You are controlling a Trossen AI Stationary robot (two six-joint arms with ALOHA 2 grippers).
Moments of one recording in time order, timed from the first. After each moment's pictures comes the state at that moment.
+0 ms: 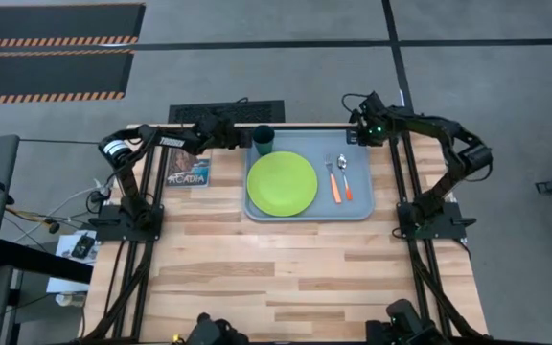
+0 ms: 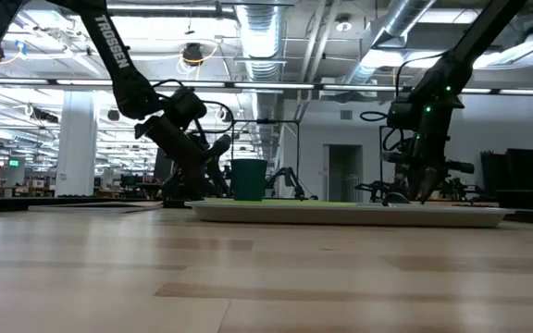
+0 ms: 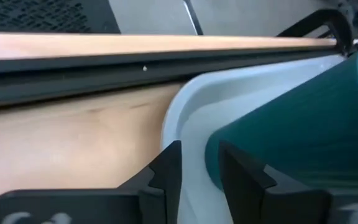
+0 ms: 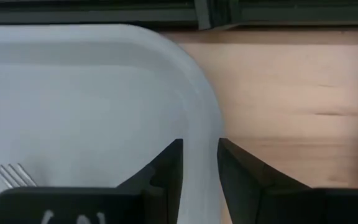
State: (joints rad) left arm 0.80 1.82 0.85 0.30 0.17 -0.63; right arm -1.09 1.61 0.92 -0.54 0.00 0.48
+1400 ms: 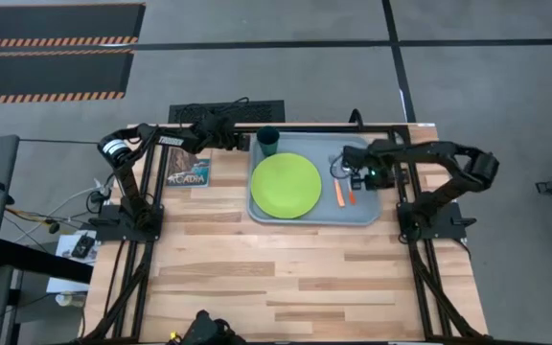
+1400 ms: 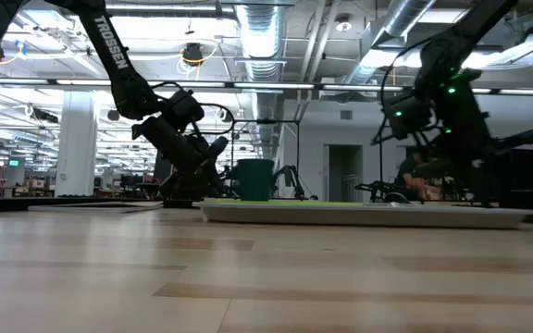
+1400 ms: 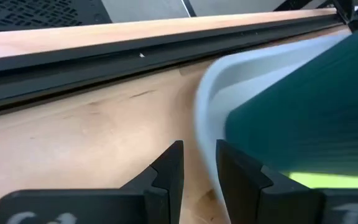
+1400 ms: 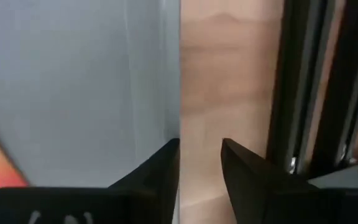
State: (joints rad) left arm 0.82 1.82 0.85 0.26 0.24 -0.51; right arm -0.59 1.50 0.76 -1.05 0.17 1.05
